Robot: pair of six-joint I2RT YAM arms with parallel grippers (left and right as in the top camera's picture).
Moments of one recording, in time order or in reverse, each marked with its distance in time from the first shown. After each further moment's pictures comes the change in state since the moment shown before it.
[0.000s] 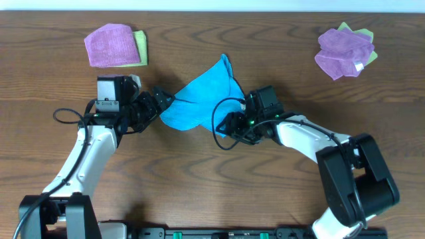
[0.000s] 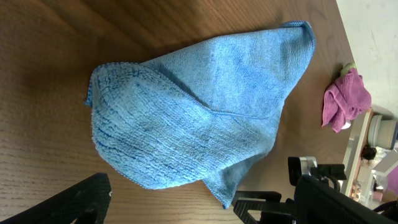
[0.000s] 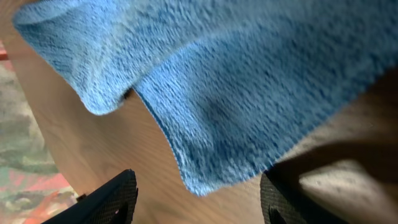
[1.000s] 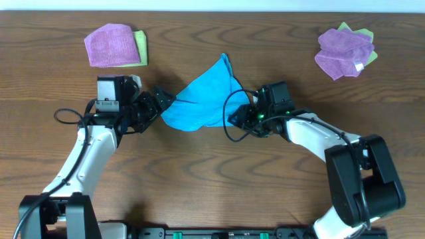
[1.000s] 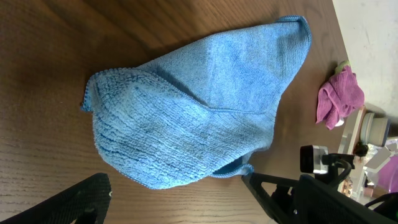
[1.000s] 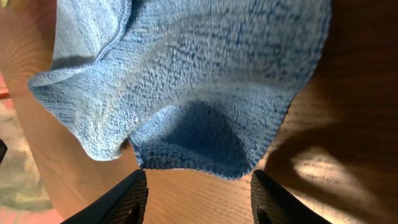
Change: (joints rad) left arm 0.000 0.000 0.000 0.000 0.023 -0.014; right arm -0.082 -0.022 -0.002 0.014 0.064 0.000
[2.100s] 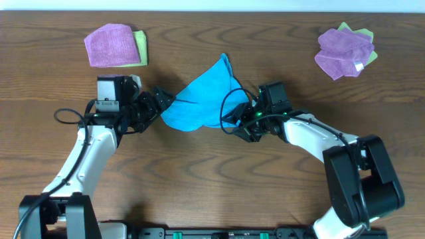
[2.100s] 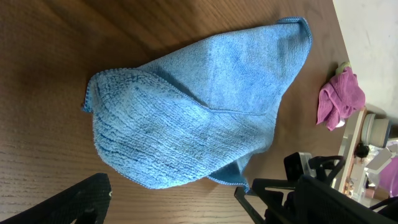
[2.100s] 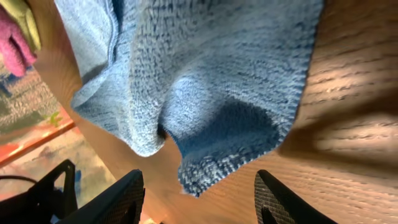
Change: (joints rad) left arm 0.000 0.000 0.000 0.002 -0.005 0.000; right arm 0.020 0.000 -0.001 0.021 -0.093 0.389
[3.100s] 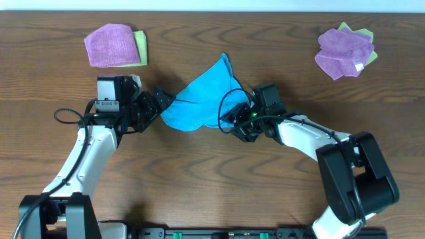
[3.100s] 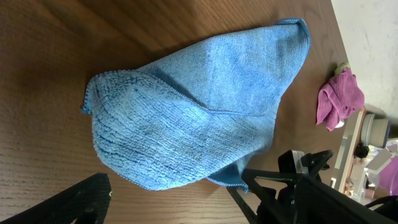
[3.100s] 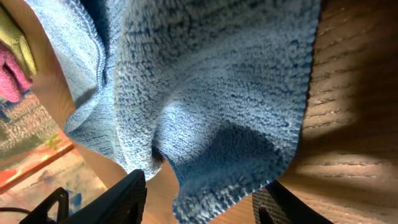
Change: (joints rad) left arm 0.000 0.000 0.000 0.005 0.000 0.000; right arm 0.040 0.029 -0.006 0.068 0.082 0.097
